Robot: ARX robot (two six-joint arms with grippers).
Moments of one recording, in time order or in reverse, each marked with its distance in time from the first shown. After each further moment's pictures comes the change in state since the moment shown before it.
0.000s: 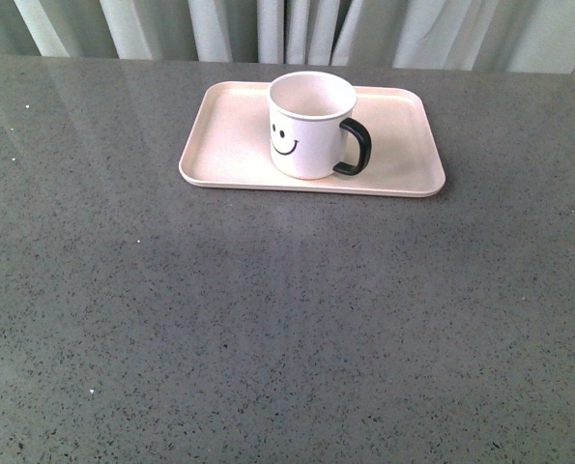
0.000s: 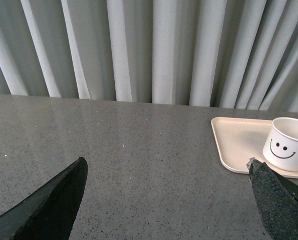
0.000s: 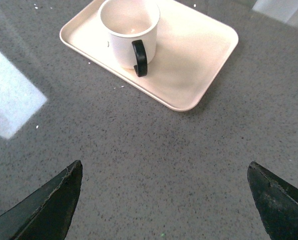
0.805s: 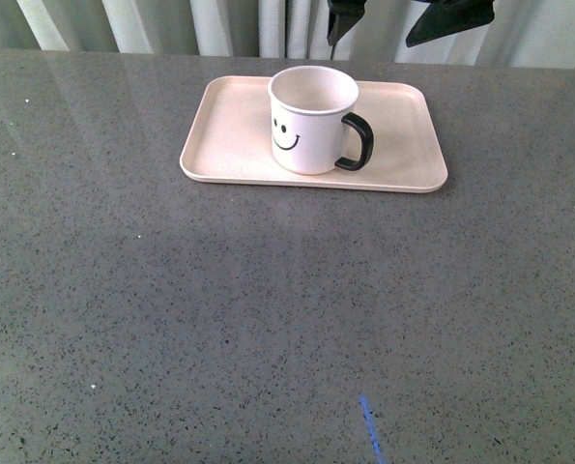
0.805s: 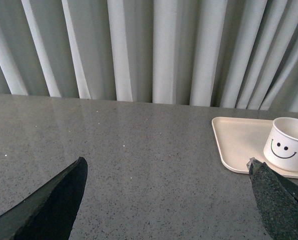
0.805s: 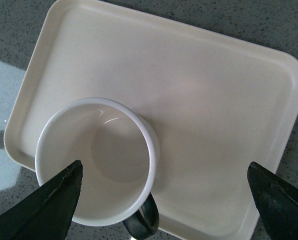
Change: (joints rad) left arm 0.000 0.000 0.000 0.000 0.000 0.000; right arm 0.273 1.075 1.254 -0.421 0.296 0.419
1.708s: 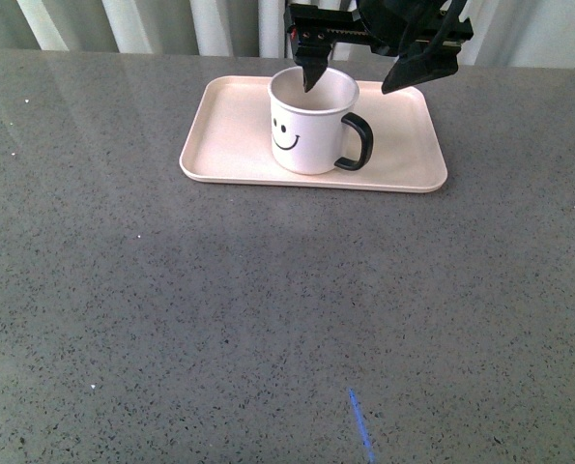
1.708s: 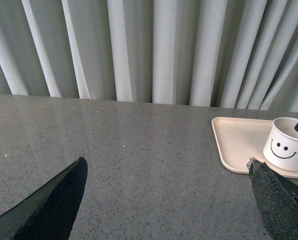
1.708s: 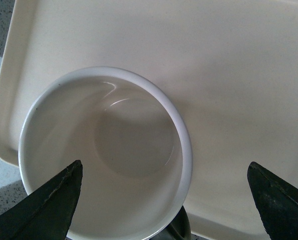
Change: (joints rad) left arm 0.000 0.000 0.000 0.000 0.000 0.000; right arm 0.049 0.056 -0.030 0.012 0.048 0.096
